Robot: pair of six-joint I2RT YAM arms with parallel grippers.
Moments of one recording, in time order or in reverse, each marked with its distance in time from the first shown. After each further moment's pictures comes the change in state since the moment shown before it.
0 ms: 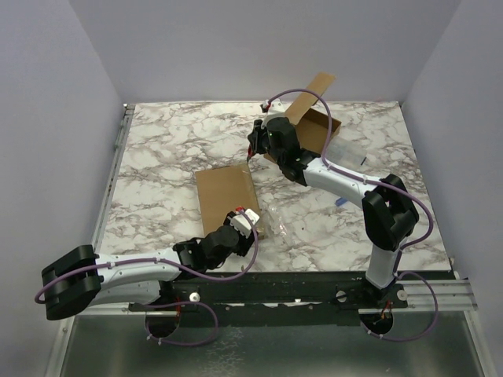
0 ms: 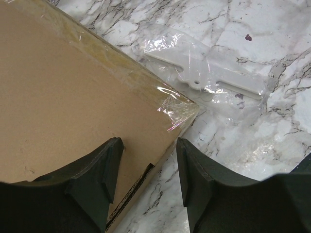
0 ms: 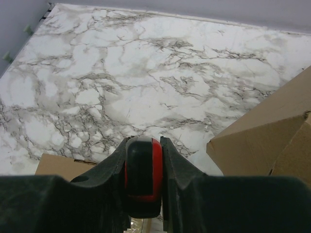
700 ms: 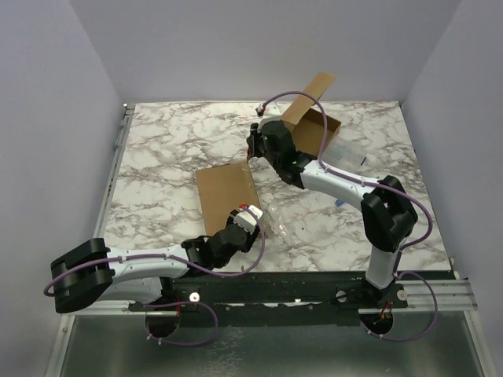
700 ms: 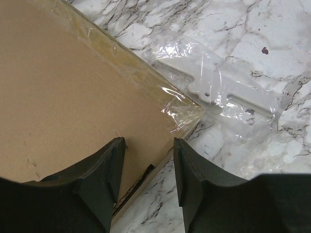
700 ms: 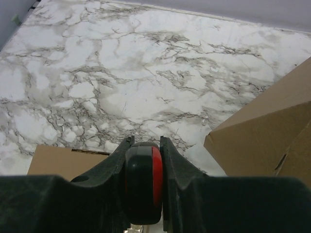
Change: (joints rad) left arm -0.008 0.095 0.055 0.005 -0.094 -0.040; right arm 0.034 0.000 0.000 -0.023 0.047 -0.016
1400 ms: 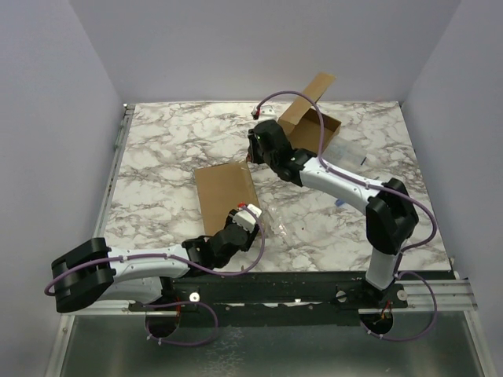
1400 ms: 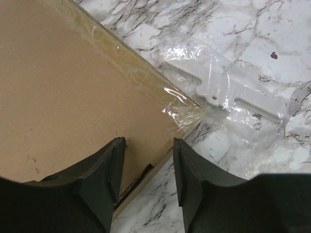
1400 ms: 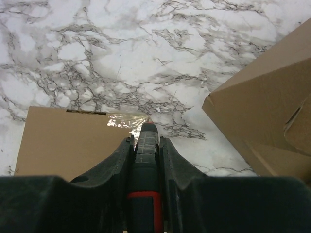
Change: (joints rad) left arm -0.001 0.009 0.002 0.002 -0.037 -0.018; right arm 0.039 -0.030 0.059 -0.282 0.028 0.039
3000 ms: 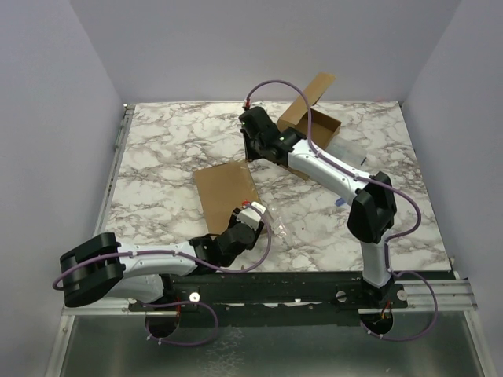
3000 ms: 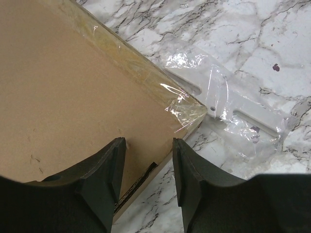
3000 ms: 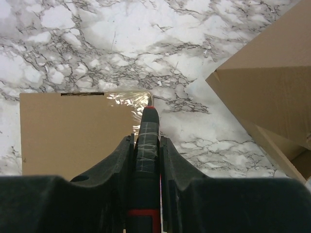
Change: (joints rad) left arm -0.012 0.071 0.051 -0.006 -0.053 -0.040; right arm 0.006 0.197 0.444 -0.523 -0.027 0.098
